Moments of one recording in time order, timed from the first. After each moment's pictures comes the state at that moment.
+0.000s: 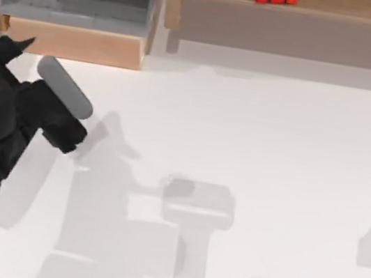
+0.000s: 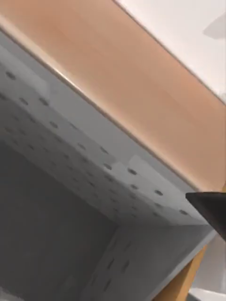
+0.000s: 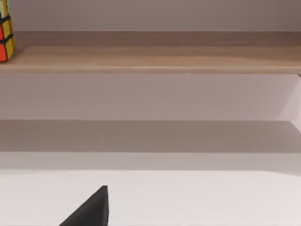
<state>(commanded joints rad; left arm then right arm) -0.22 1.93 0.45 1.28 -0.10 0.89 0.00 0.00 0.00 0.00 0.00 0.00</state>
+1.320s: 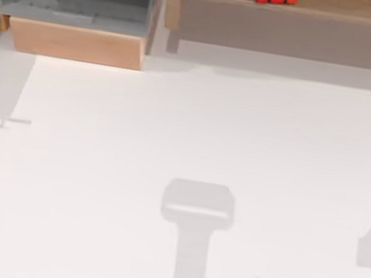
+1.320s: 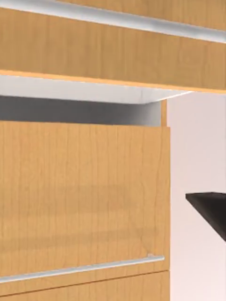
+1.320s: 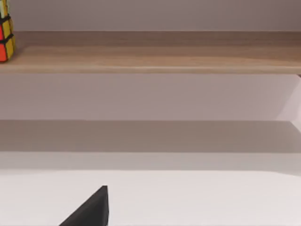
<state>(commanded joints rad) 0.72 1.99 0.44 1.54 0.76 1.59 0.00 0.00 0.00 0.00 0.00 0.00</state>
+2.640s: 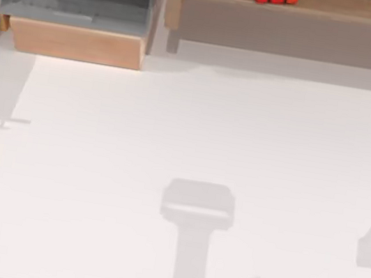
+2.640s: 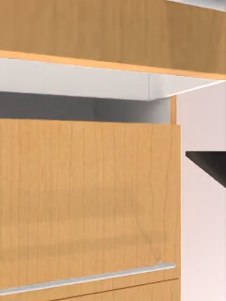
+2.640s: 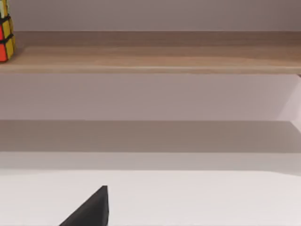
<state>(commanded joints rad) 0.66 2.02 0.52 1.49 0.70 1.59 0.00 0.00 0.00 0.00 0.00 0.00</state>
